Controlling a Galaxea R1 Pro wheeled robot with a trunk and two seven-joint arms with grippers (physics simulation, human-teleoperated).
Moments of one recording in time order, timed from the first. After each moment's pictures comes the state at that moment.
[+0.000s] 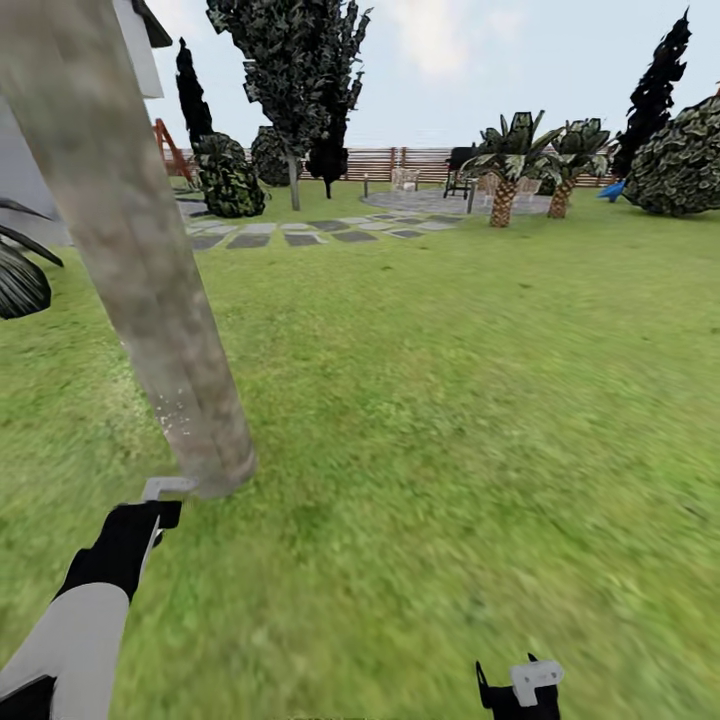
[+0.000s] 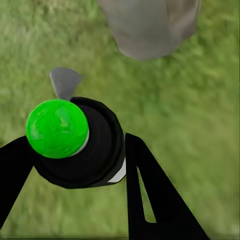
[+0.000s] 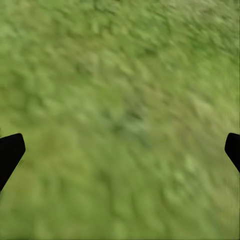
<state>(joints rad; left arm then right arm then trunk) -0.75 0.10 0.47 -0.71 -0.54 0.47 -0.07 -0.35 -0.05 0.10 -0.17 0.11 -0.64 -0.14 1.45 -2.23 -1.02</state>
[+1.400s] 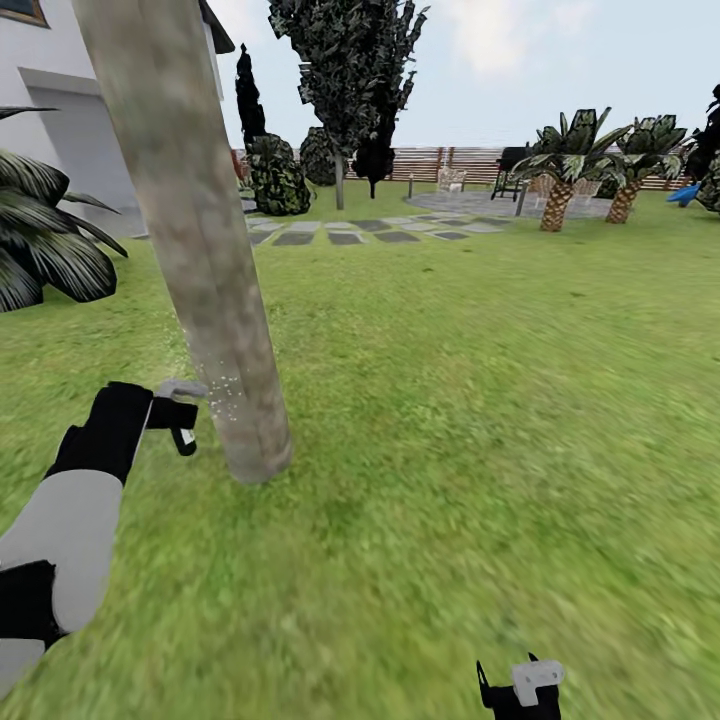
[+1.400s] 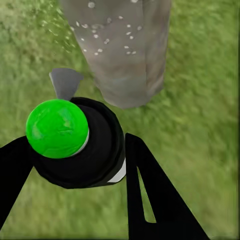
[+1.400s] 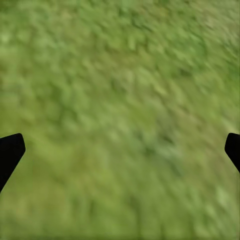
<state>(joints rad) -1.09 0.18 0.25 -0.78 -0.54 0.80 -0.46 -0.35 -0.06 0.09 -0.17 0.11 -0.64 -0.14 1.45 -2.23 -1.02</state>
